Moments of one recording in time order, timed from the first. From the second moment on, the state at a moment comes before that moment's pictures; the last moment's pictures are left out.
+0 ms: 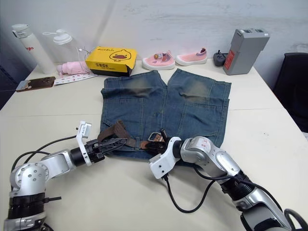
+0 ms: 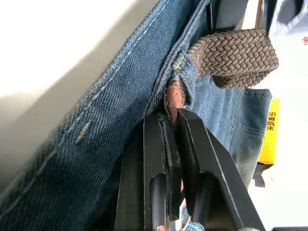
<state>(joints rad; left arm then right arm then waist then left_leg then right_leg) -0.19 0.52 0.32 -0.22 -1.06 1.16 -0.43 -0.50 -0.56 0.50 -0.12 -0.64 -0.40 0.77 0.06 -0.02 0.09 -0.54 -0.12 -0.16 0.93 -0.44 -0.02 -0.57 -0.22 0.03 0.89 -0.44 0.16</state>
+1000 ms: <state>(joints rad) 0.03 0.63 0.06 -0.45 -0.61 0.73 -0.48 -0.37 -0.71 0.09 -0.57 -0.12 0.06 0.92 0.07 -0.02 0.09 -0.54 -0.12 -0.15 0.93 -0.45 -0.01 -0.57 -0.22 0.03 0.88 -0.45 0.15</state>
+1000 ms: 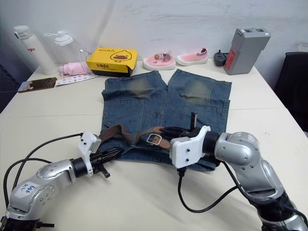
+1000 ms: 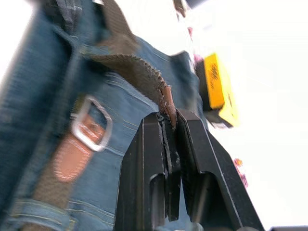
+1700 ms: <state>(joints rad) 0.06 0.66 0.06 -0.42 -0.55 0.62 -0.59 -0.35 -0.91 -0.20 -0.54 0.40 0.53 1.04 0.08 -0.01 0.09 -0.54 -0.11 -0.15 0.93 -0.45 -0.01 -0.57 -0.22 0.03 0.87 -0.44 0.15</state>
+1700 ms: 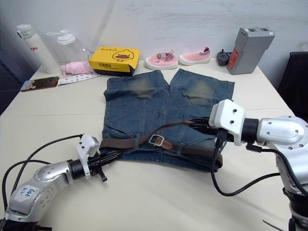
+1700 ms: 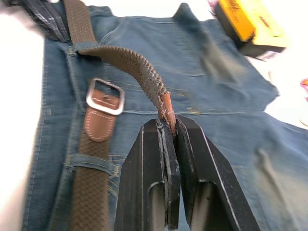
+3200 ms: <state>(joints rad) -0.34 0.45 -0.08 -0.34 -0.43 0.47 -0.56 -0.44 -0.85 0.15 -0.58 0.09 0.30 0.92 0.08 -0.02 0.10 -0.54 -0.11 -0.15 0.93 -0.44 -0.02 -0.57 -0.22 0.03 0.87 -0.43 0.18</state>
